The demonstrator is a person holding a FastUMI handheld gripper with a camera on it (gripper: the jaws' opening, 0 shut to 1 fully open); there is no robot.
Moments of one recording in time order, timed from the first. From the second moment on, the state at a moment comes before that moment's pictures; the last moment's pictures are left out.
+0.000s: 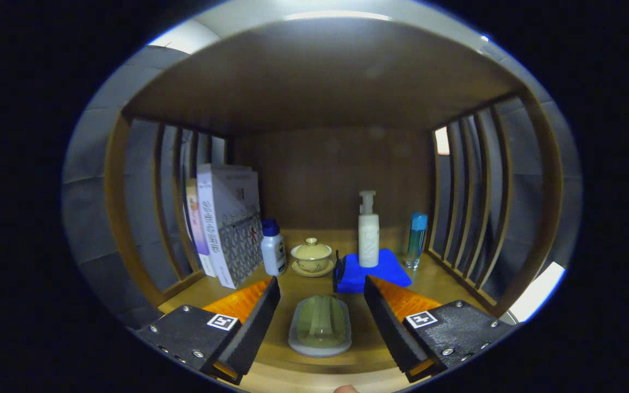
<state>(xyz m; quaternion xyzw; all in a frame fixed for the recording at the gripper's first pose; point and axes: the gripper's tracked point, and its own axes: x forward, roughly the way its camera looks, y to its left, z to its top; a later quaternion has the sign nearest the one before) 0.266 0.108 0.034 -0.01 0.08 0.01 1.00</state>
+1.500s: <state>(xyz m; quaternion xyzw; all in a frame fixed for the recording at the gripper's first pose) 0.013 0.138 -0.093 -0.05 0.08 0.10 0.99</state>
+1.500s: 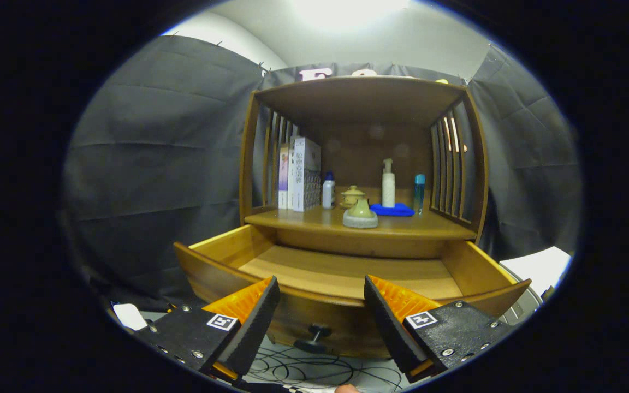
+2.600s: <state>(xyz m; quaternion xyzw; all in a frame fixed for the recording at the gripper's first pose) 0.009 0.125 -0.156 -0.04 0.13 0.05 0.99</state>
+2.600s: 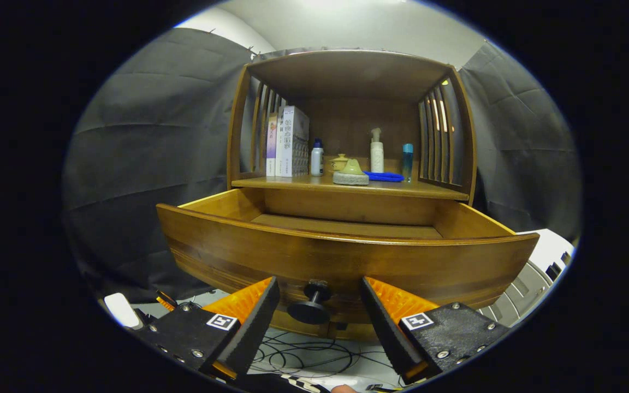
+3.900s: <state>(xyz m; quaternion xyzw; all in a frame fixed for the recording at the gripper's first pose) 0.096 0.120 -0.147 -0.03 0.12 -0.01 0.99</state>
